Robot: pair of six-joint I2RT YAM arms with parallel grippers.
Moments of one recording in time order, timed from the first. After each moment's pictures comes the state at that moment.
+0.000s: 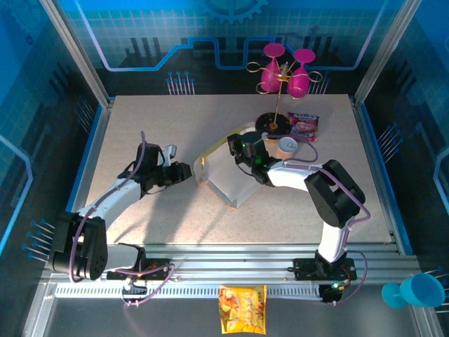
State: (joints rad) left arm -0.14 1.31 0.70 -0.22 0.54 -0.52; right arm 0.63 1.84 1.03 0.46 0.12 1.64
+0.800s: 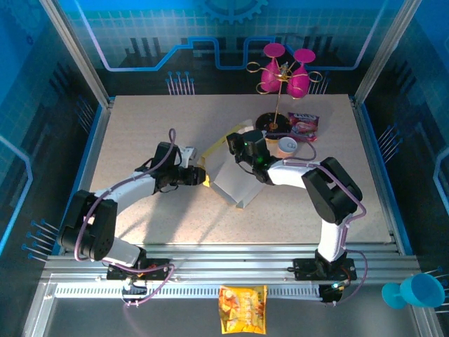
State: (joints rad) left arm -0.28 1.46 0.75 -0.13 0.47 -0.28; right arm 0.60 1.88 1.04 0.53 0.03 1.61
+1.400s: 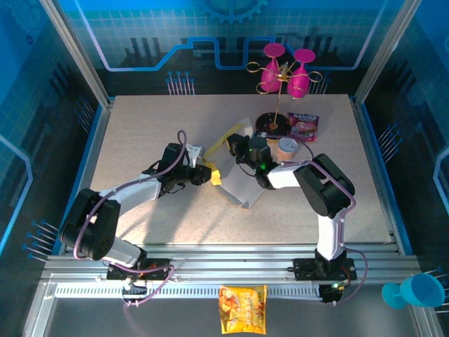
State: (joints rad) left arm -0.38 1.47 0.73 0.00 0.35 -0.28; right arm 0.57 1.97 0.96 0.84 -0.04 1.59
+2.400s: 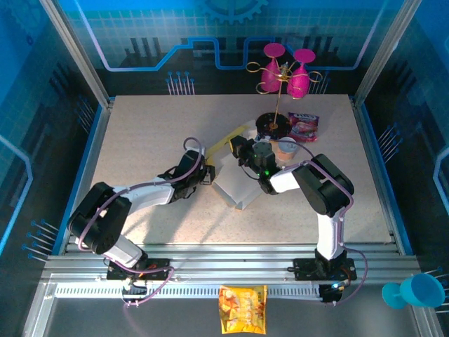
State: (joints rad) left arm -0.54 1.55 0.73 0.08 -0.12 -0.51; right arm 0.56 1.98 0.88 0.99 -0.05 1.62
